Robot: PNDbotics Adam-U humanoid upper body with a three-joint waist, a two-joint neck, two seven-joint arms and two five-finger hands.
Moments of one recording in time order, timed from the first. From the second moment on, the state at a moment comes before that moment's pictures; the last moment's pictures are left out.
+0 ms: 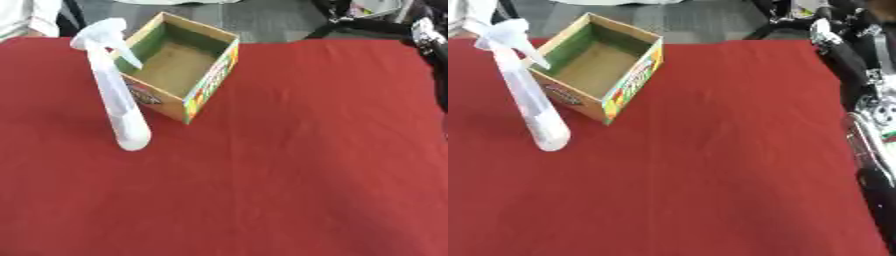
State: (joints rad) left arm -0.20 0.46 0.20 -1.92 0.19 0.06 0.28; right arm -0.42 -0.52 -0.01 -1.78 -0.32 0.12 -0.32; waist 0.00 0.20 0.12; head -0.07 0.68
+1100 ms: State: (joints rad) left arm -0.32 1.10 0.06 -1.87 0.09 0.00 -0.37; right arm -0.39 -0.53 0.00 -1.77 -0.32 0.13 -0.31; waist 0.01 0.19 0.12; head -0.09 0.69
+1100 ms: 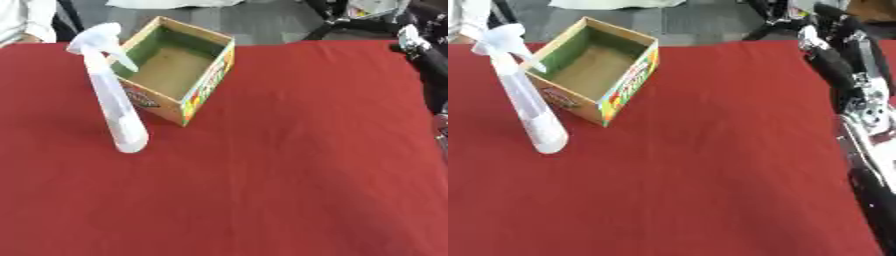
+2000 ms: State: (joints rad) left arm -0.60 1.10 -0.07 -1.70 0.07 0.01 -0.68; right arm -0.40 -0.53 0.02 -1.77 -0.32 0.15 -0.29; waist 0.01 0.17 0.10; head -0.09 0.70
